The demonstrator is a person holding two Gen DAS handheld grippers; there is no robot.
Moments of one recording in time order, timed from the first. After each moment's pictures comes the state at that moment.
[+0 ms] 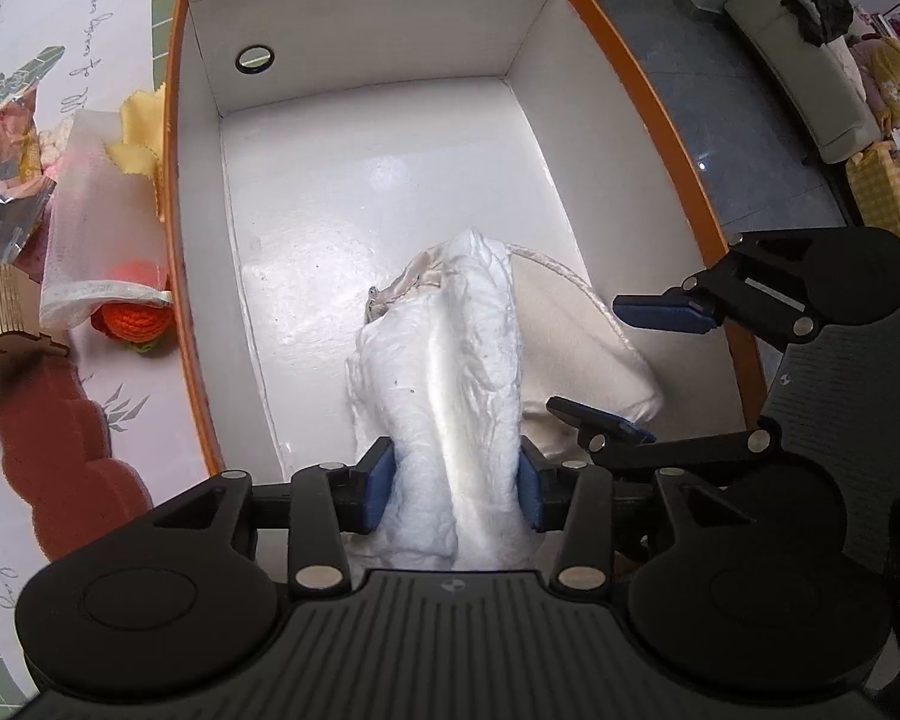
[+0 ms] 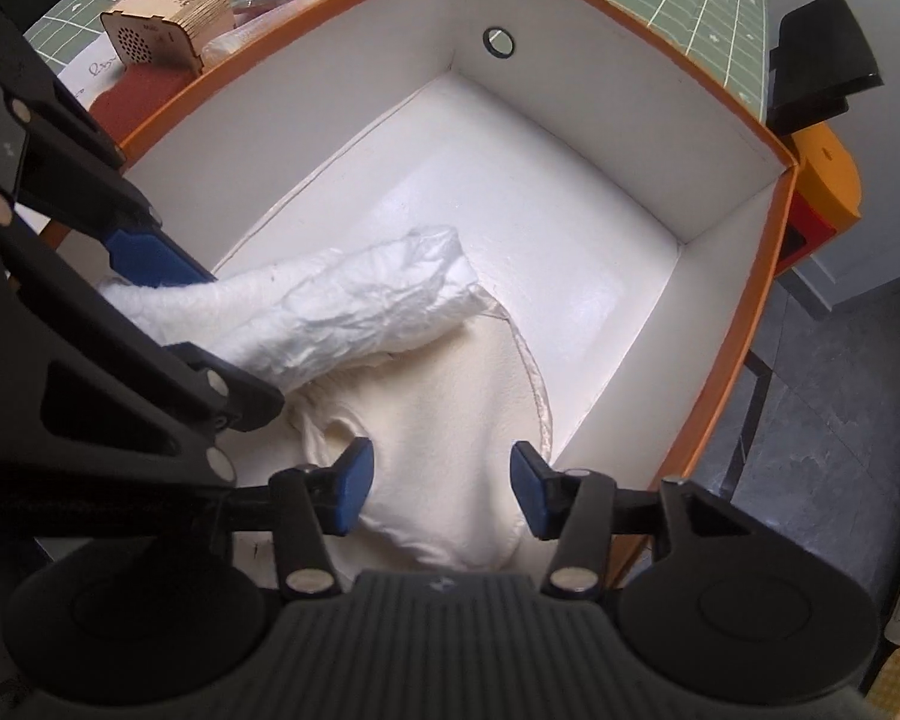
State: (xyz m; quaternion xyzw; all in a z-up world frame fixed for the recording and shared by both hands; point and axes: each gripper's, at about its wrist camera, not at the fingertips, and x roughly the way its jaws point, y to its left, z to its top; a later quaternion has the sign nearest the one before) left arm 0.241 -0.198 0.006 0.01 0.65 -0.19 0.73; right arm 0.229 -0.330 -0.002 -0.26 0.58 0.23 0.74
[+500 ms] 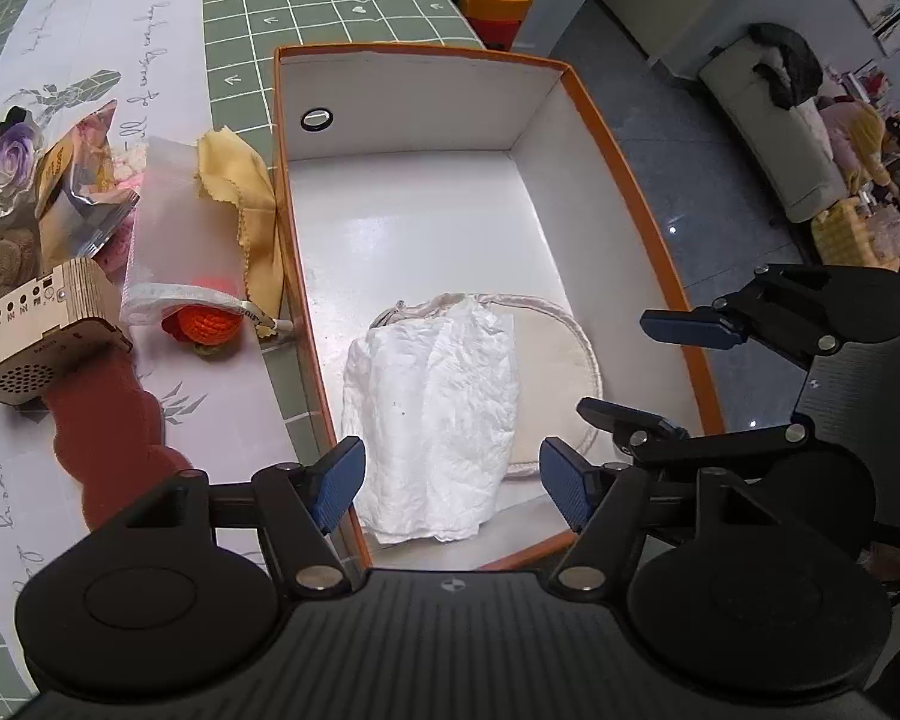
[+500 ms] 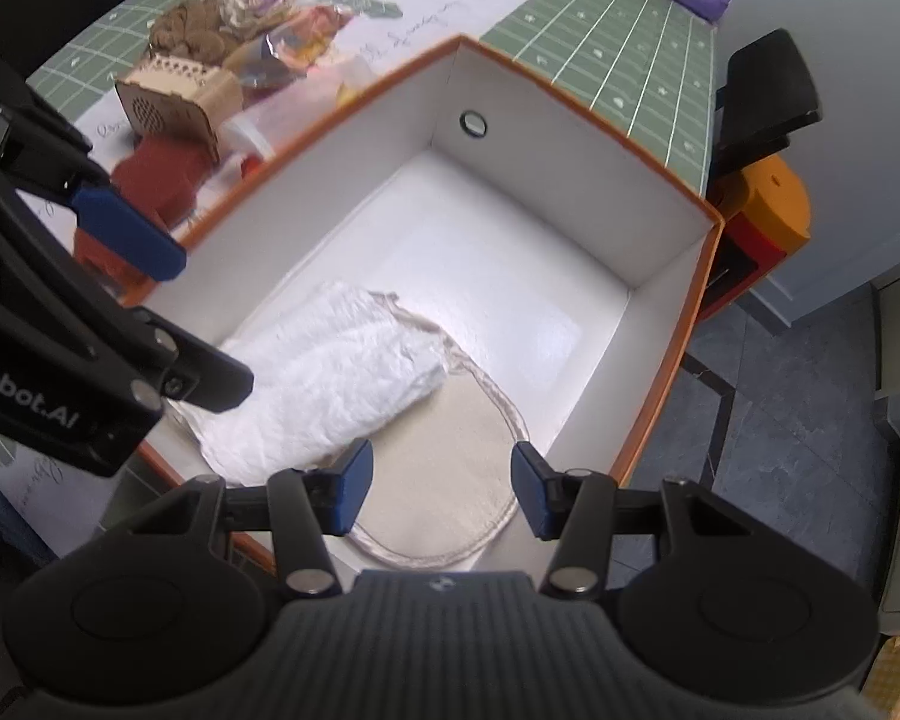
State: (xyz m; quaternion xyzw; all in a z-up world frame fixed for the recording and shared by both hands) left arm 0.222 -0.145 0.046 -0.04 0.61 -0.21 0.77; right arm 0.203 -0.316 0.054 -0.25 0.54 0.21 0.78
